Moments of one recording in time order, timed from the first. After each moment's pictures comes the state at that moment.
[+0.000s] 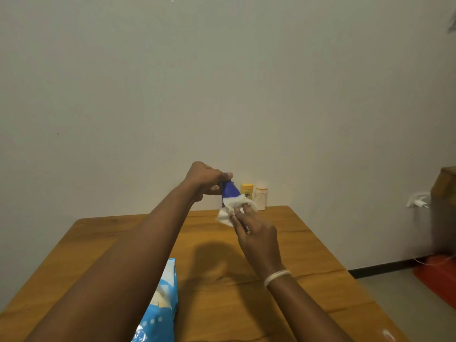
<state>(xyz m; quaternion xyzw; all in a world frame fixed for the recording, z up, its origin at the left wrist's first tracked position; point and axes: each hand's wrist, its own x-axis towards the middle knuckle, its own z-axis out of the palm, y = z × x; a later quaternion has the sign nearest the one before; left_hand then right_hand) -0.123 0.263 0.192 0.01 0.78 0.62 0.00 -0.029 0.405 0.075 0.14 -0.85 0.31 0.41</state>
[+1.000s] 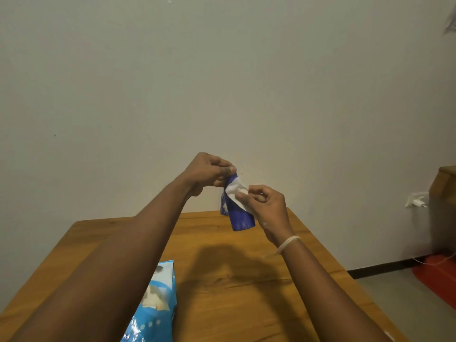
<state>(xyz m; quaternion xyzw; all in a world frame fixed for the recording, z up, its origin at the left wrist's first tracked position) -0.116 0.258 0.213 0.16 0.78 0.60 0.00 -0.054 0.433 0.129 0.06 -0.70 0.69 0.18</state>
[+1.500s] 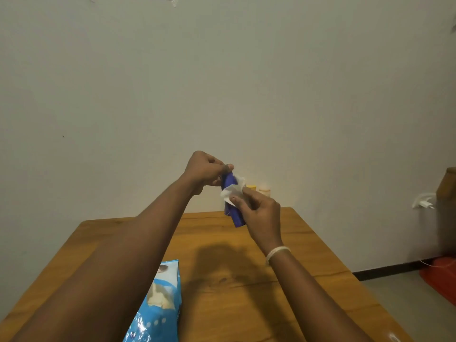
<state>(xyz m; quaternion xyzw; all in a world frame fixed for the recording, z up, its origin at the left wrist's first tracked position) -0.119 0.255 0.214 0.07 0.81 0.58 -0.07 -0.049 0.400 0.114 0.08 -0.77 0.55 0.32</state>
